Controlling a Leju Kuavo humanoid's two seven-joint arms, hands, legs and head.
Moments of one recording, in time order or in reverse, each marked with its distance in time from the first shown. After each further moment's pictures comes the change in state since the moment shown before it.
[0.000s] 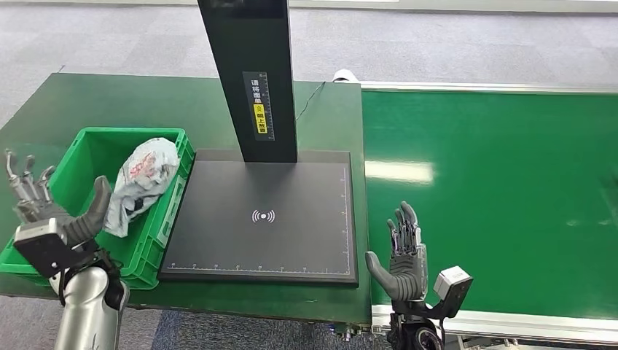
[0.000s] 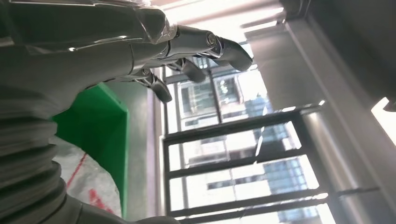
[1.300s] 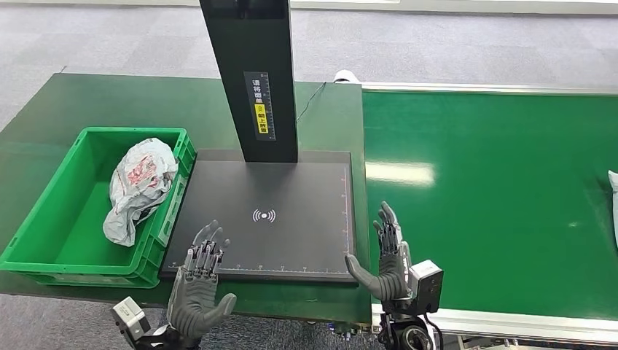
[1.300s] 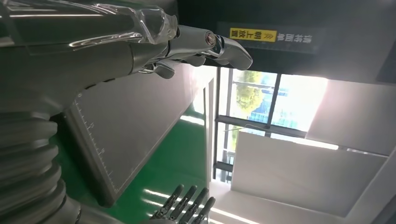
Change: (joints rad) left arm 0.359 -0.148 -0.326 -0.016 0.131 -0.807 0.046; right arm 0.000 0.001 0.058 0.007 0.153 -0.070 0.027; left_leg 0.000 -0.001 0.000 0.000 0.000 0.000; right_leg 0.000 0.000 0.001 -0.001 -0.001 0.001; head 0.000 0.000
